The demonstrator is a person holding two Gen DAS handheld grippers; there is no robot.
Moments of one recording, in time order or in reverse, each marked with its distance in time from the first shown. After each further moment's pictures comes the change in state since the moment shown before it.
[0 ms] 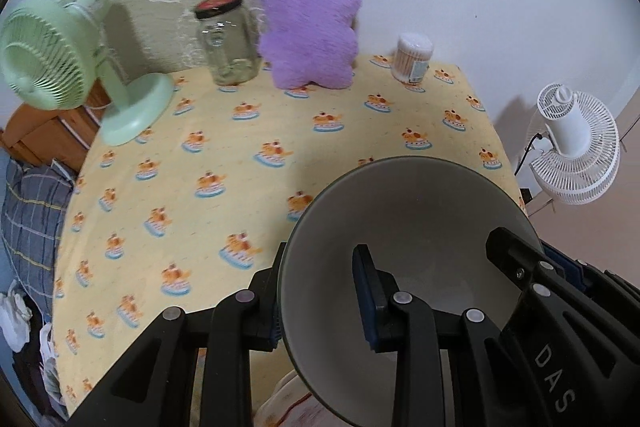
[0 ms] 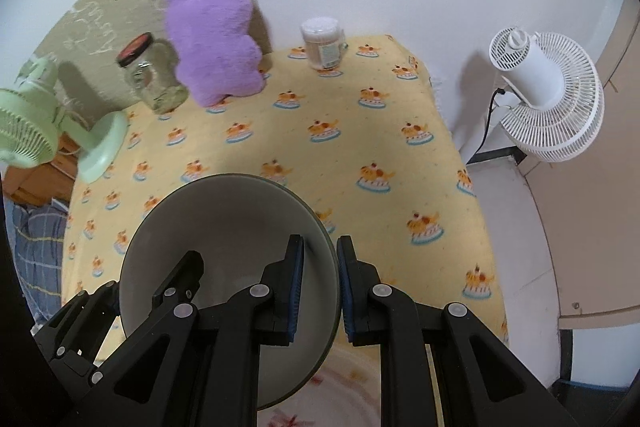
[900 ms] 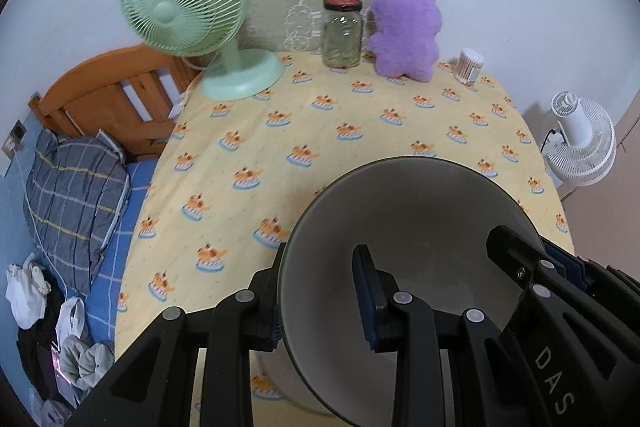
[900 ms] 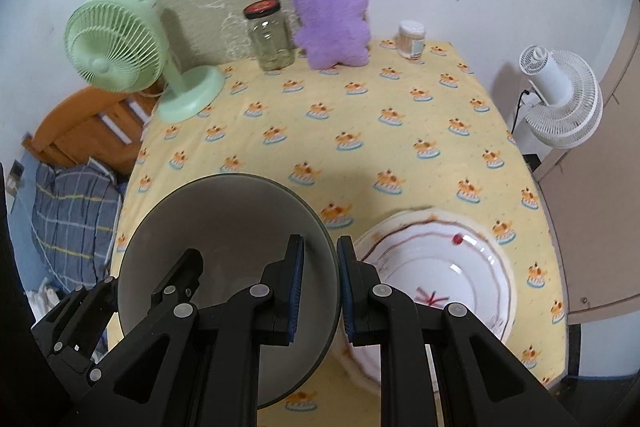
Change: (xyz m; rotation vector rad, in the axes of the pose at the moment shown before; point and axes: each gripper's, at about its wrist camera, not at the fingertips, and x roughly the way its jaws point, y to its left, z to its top) left arm -0.088 0.154 -0.098 -0.048 -0.040 0.033; right arm -0.072 0.144 -0.115 -0.087 -0.035 0.034
